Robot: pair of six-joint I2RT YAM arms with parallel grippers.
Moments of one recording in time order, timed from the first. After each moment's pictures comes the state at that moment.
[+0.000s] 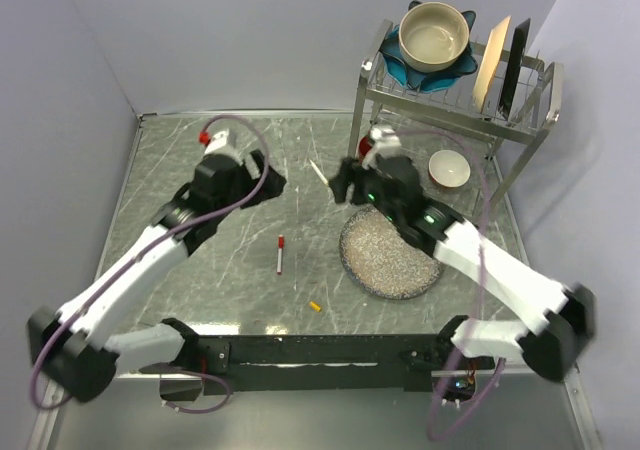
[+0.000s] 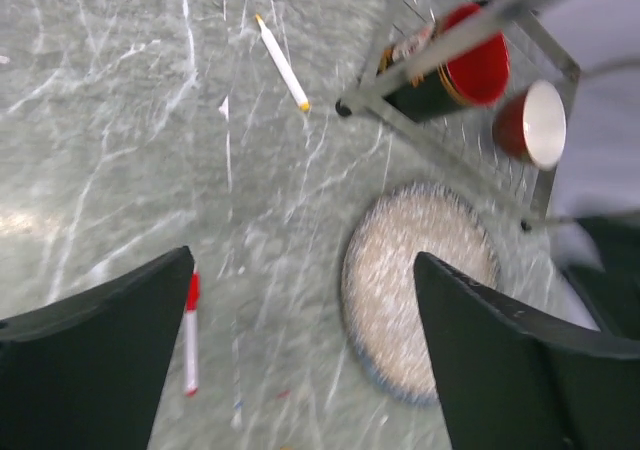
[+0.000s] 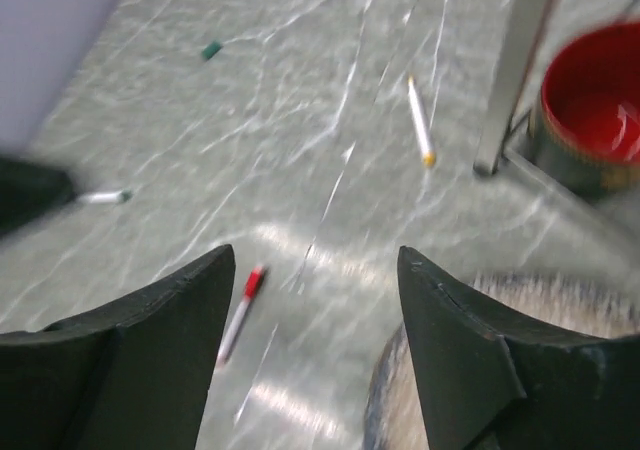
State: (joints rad) left arm -0.54 1.15 1.05 -0.34 -0.15 -0.72; right arm 0.71 1.18 1.05 -0.19 0.20 0.37
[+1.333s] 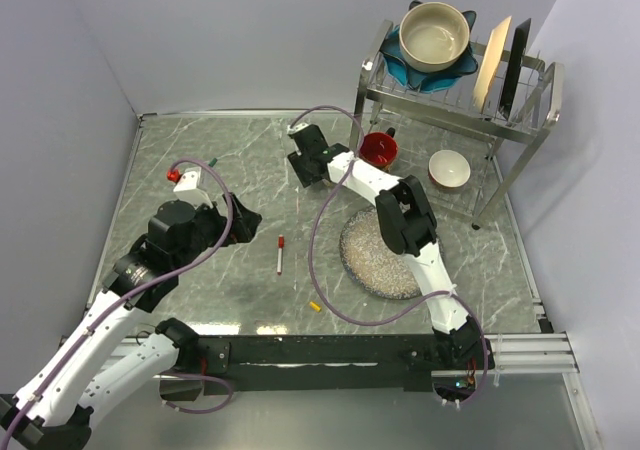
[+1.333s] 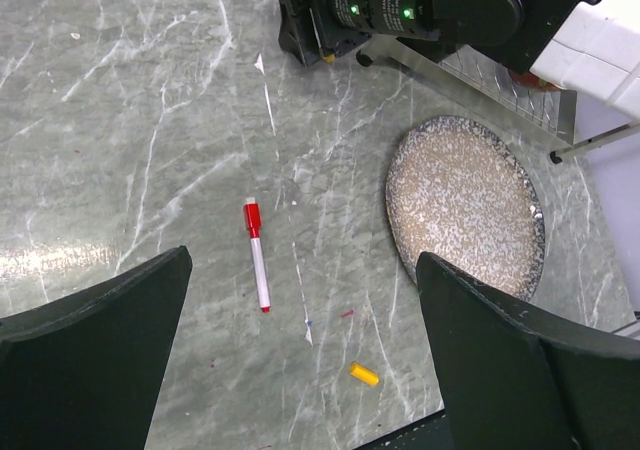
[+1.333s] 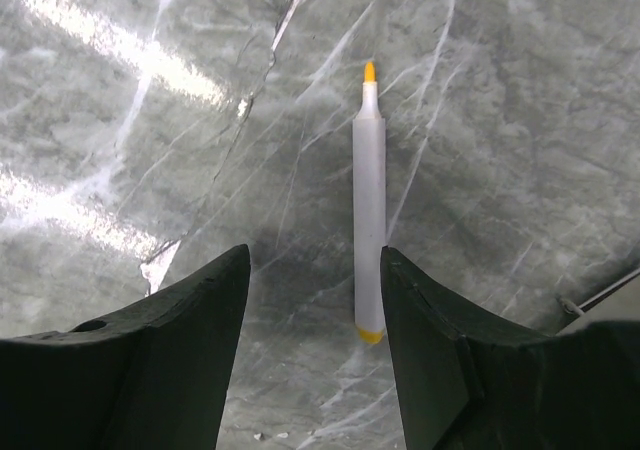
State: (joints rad) left arm -0.54 0.69 0.83 -0.51 -0.12 -0.56; right arm 0.61 2.43 2.05 -0.50 0.22 -0.01
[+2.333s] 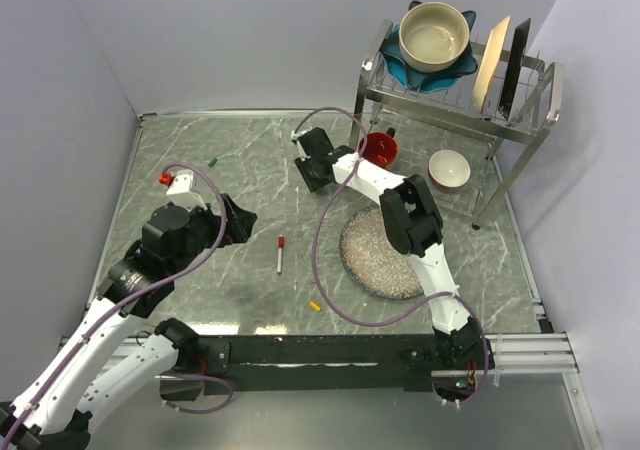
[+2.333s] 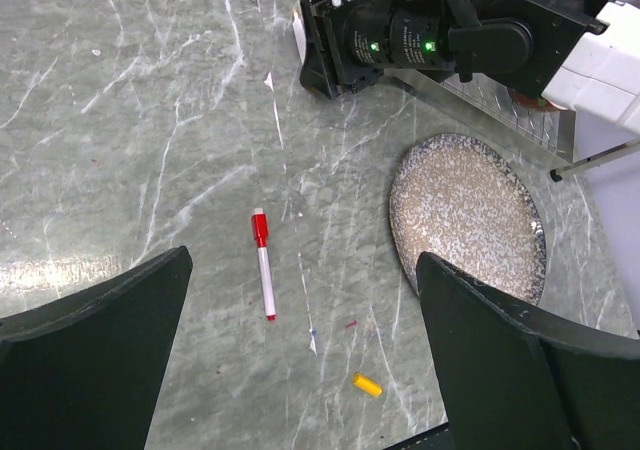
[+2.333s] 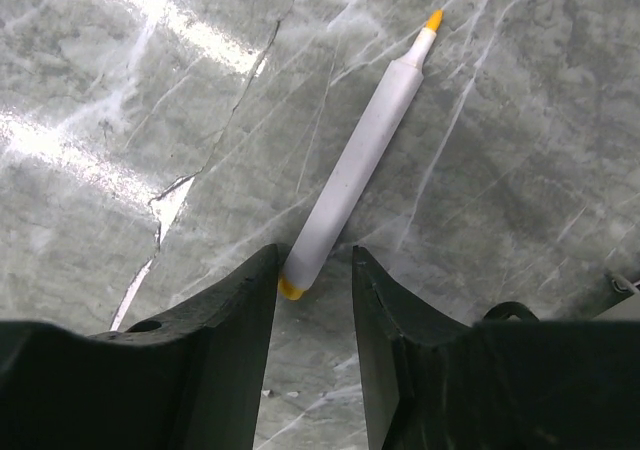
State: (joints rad) left arm -0.54 0.65 0.82 -0.51 -0.16 -0.56; right arm 0.60 2.38 1.95 -0.51 0.11 0.01
